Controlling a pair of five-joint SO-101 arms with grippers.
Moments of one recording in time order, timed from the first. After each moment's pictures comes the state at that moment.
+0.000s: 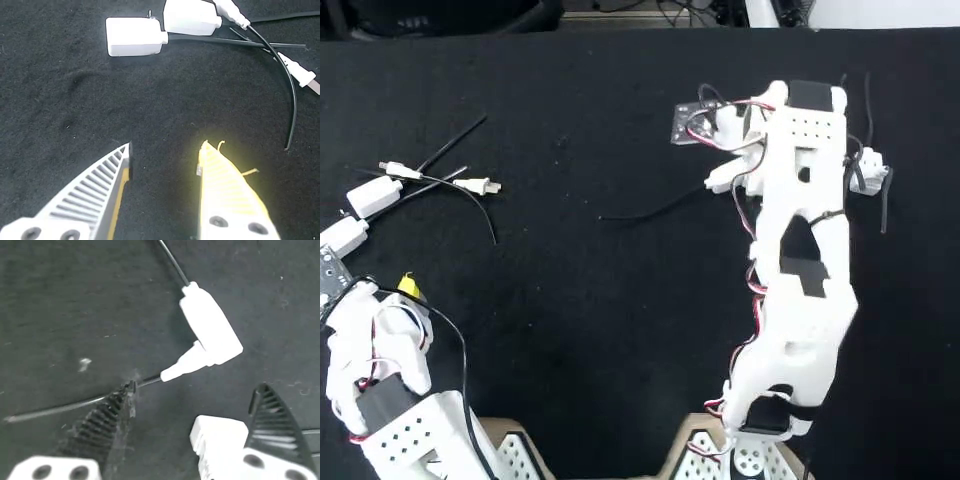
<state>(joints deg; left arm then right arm) -41.1 -92.7 82.9 57.0 0.0 7.0 30.2 -29.1 89.5 88.7</state>
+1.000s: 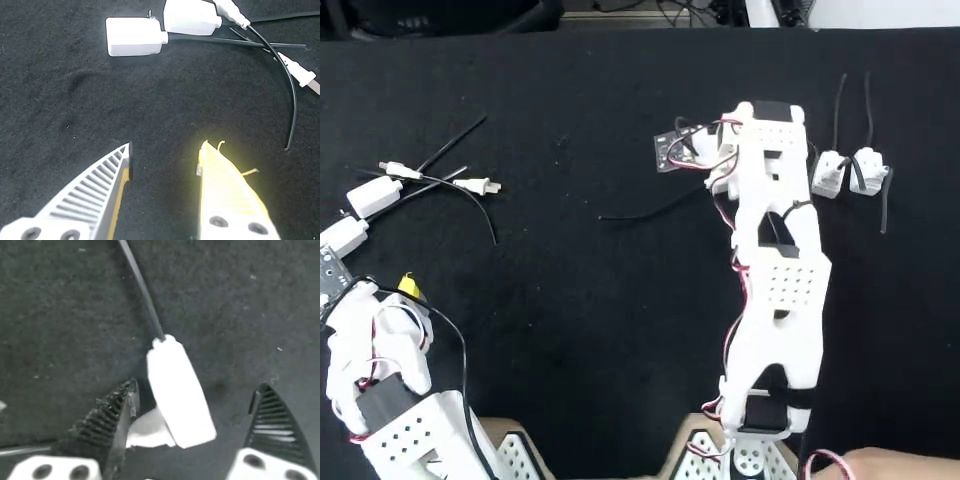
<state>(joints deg) -41.1 -92.7 82.9 57.0 0.0 4.5 49.1 -39.2 78.3 100.2</state>
